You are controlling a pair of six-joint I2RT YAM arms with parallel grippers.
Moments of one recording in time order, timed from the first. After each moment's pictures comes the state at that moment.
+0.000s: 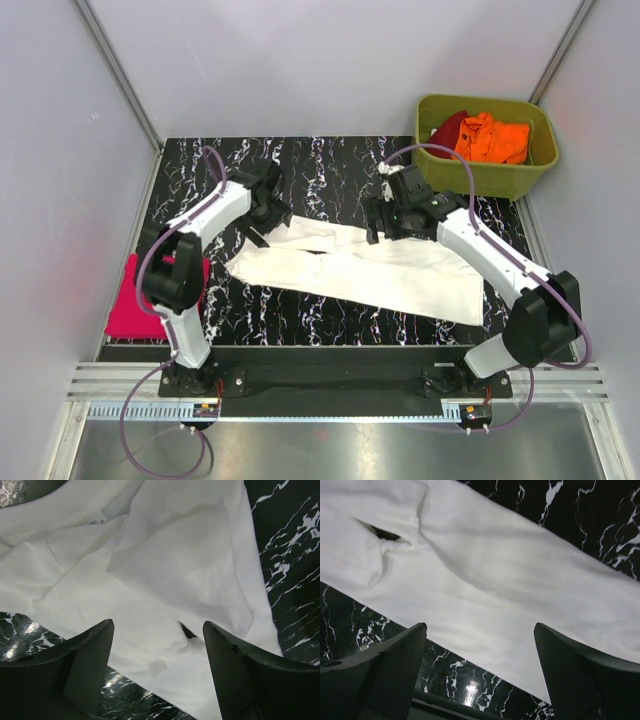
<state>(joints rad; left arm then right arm) -0.37 1.81 1.42 -0.89 -0.10 -1.19 0.50 1.50 1.29 -0.71 0.03 0.24</state>
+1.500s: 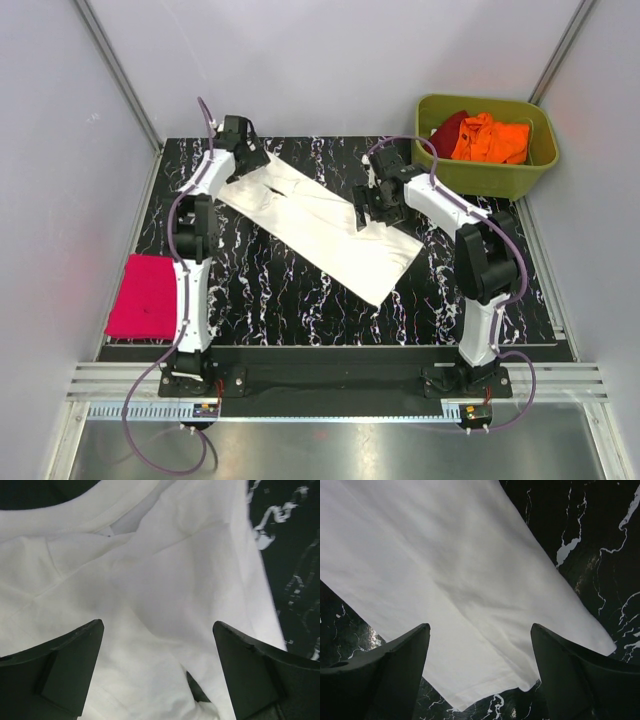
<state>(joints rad) -0.10 2.48 2.21 -0.62 -0.15 -0.57 0.44 1.94 1.57 -0.74 -0.05 0.21</state>
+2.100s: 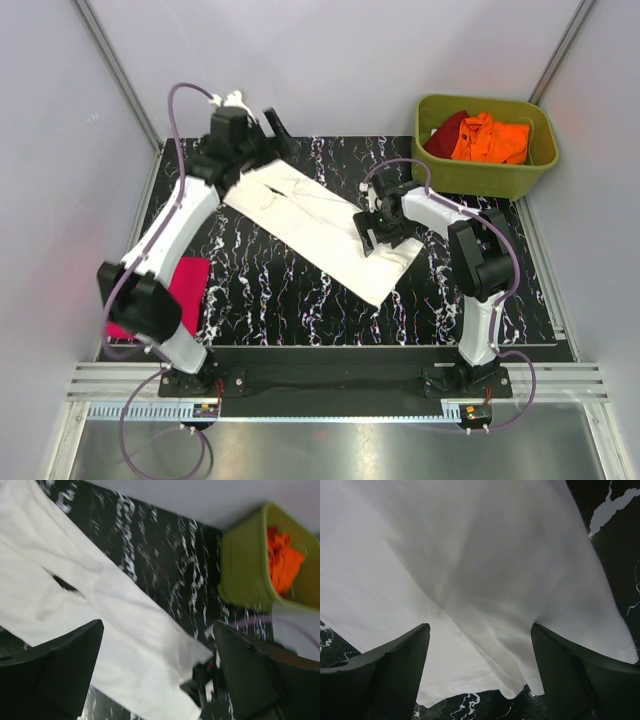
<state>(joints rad) -0.26 1.69 1.68 -0.43 0.05 -0.64 0.42 1.98 1.43 -0.72 -0.11 0.06</state>
